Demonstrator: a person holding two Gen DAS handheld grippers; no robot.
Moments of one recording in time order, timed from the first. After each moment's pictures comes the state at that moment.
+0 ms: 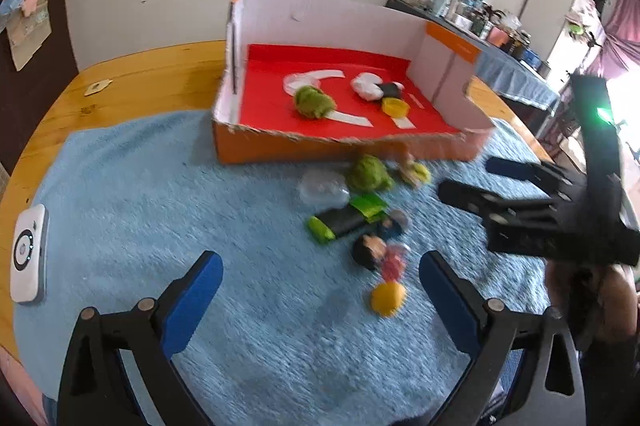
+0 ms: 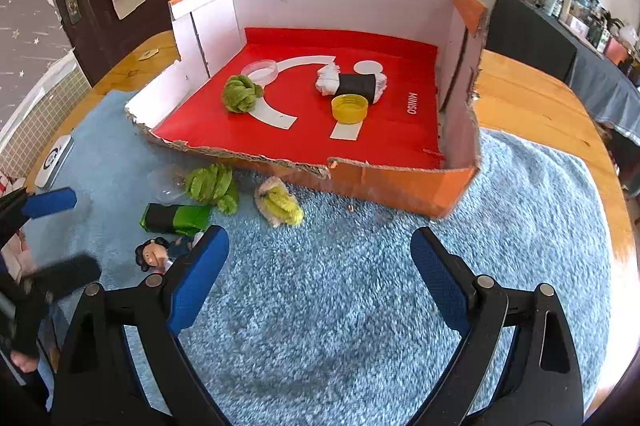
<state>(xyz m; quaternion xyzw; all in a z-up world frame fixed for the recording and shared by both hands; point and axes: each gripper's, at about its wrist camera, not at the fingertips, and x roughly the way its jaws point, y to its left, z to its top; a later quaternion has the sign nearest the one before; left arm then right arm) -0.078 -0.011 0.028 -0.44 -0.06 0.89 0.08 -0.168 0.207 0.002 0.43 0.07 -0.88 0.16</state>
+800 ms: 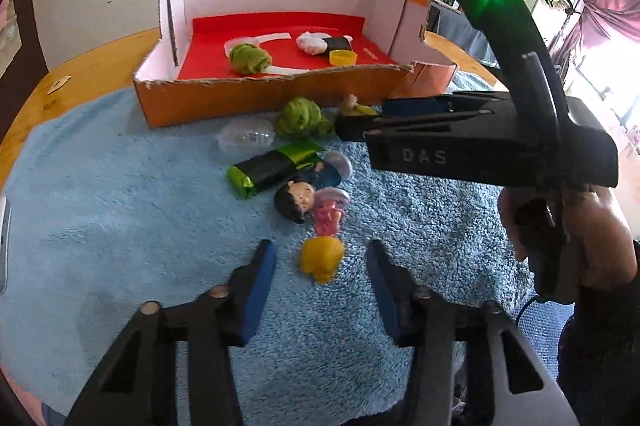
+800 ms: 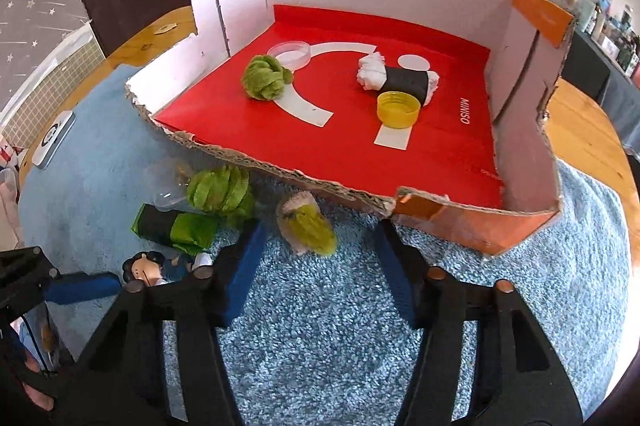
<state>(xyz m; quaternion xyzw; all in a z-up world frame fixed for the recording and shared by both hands) -0.068 0.033 -0.002 -0.46 -0.03 0.88 0.12 -0.187 0.185 -0.019 0.45 0.10 -0.87 0.20</state>
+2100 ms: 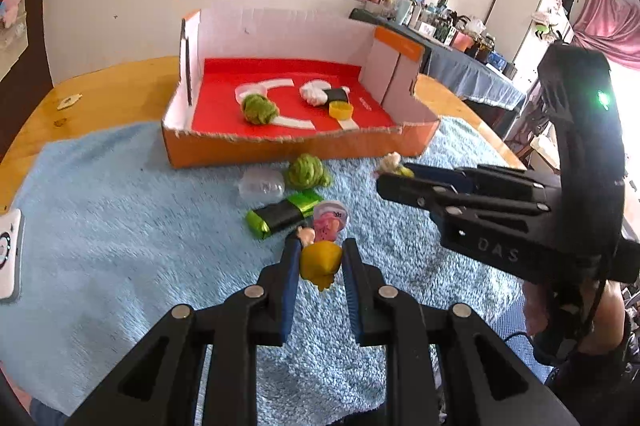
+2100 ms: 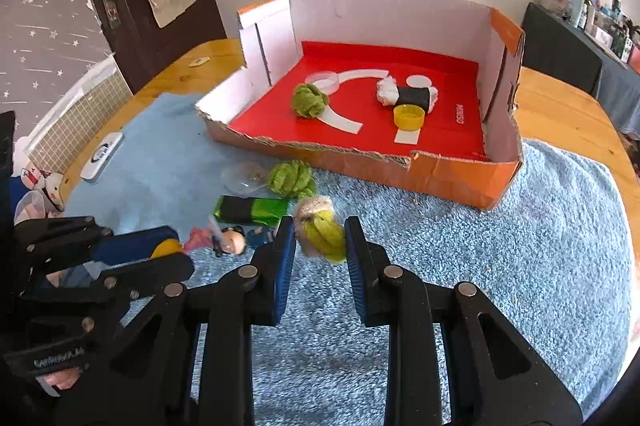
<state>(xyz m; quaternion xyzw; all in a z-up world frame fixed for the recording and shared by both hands) -0.059 0.010 0.038 -0.41 -0.07 0.90 0.13 -0.133 0.191 0.017 0.41 0.05 -0.88 0.23</state>
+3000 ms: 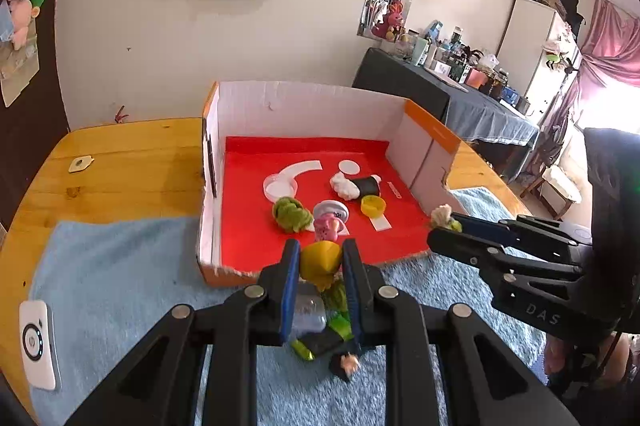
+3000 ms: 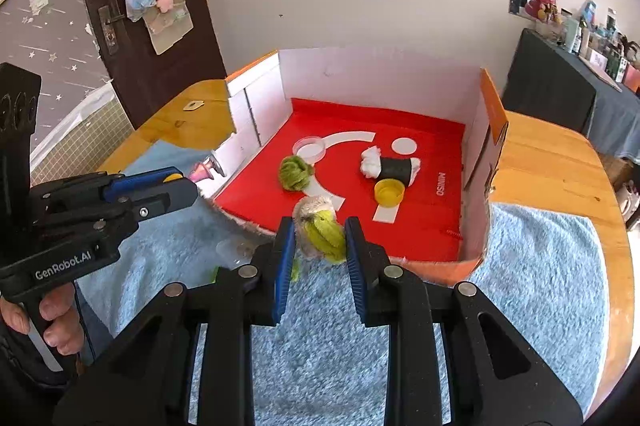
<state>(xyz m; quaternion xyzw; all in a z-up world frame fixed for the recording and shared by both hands) -0.132 -0.014 0.087 -0.36 -0.07 0.93 0.10 -0.169 0.191 0.061 0.37 0.05 -0.90 0.22</state>
